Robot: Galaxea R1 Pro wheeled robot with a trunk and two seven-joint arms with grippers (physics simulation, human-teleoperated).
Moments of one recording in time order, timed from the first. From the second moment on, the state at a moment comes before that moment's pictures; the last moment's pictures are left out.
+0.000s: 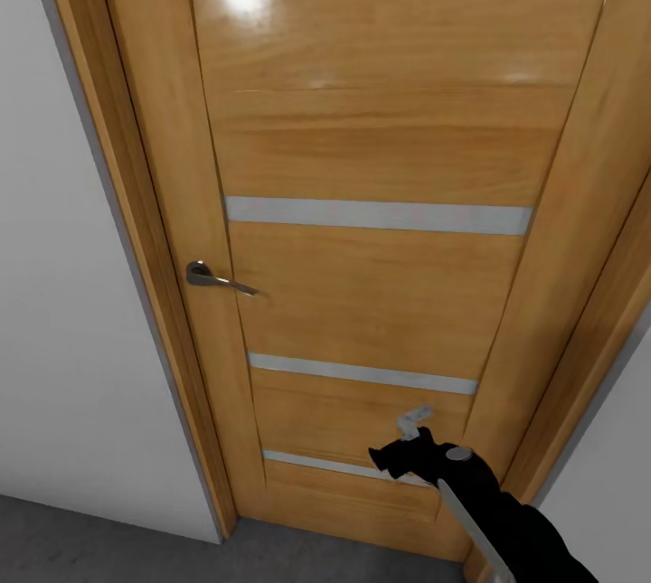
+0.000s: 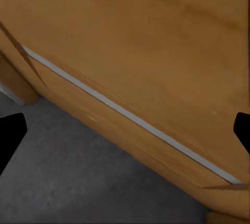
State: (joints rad) left arm 0.00 0.02 0.01 -0.03 0.08 -0.01 0.00; right arm -0.37 -0.19 0.47 -1.29 -0.26 0.63 0.04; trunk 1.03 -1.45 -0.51
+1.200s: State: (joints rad) left arm 0.00 0.02 0.01 -0.03 0.08 -0.01 0.00; right arm -0.69 0.13 0.48 -1.44 0.08 1.04 -0.16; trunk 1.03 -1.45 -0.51
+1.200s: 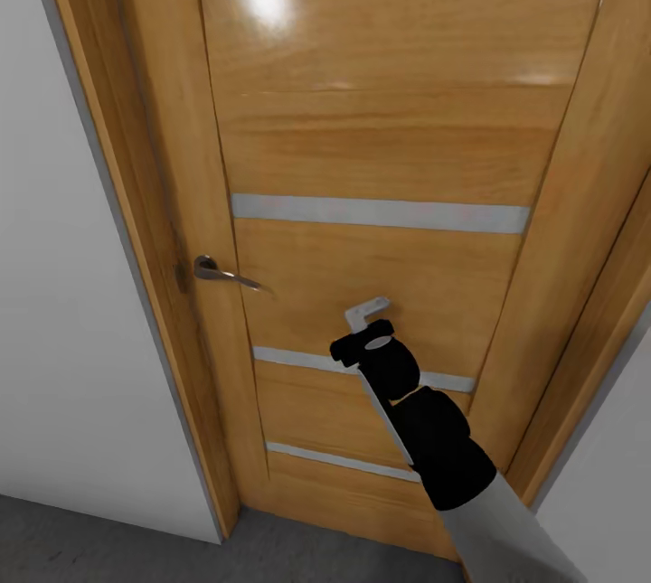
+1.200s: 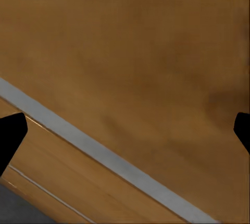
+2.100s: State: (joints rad) left arm 0.00 0.01 0.01 -0.03 0.08 -0.01 0.00; right arm -0.90 0.17 0.47 -1.01 0.11 0.87 -0.24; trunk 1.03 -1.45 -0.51
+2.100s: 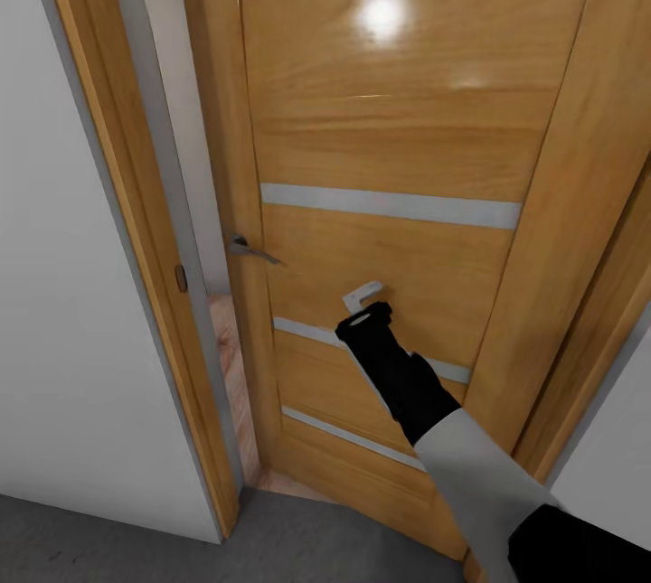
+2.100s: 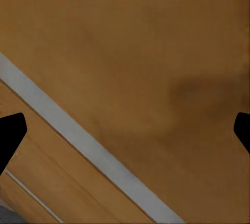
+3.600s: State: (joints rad) left arm 0.00 0.01 0.01 -0.03 0.08 -0.01 0.00; right arm -1.05 0.17 0.48 -0.87 0.10 0.87 -0.36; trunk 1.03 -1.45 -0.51
